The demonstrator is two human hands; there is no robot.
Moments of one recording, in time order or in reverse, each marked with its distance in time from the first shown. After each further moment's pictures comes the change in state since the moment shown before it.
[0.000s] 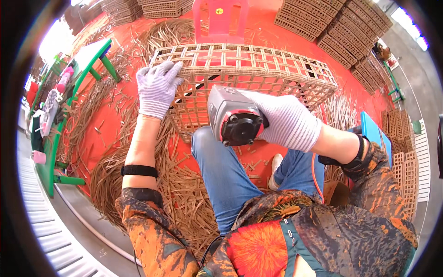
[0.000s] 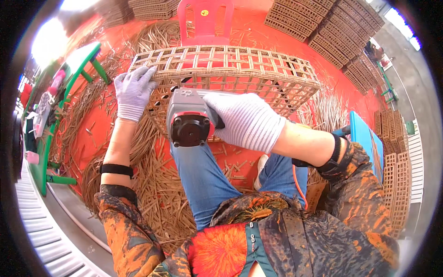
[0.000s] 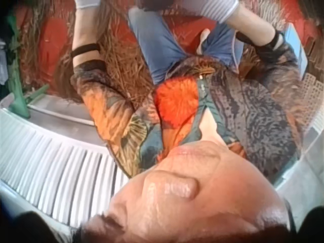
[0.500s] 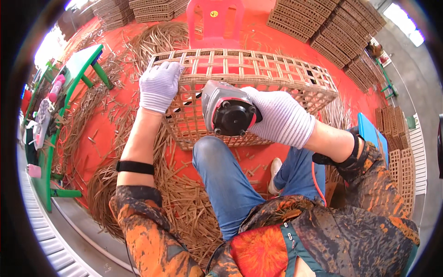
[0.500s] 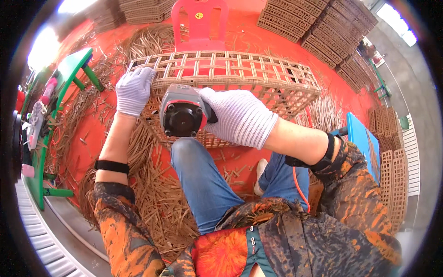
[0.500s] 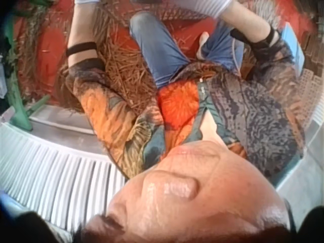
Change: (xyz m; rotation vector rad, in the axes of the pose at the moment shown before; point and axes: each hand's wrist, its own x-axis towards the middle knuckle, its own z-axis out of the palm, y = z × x) left_hand 0.035 -0.010 0.024 -0.160 -0.048 -0.068; right_hand 0.035 0.010 0.006 -0.079 -0.049 0.196
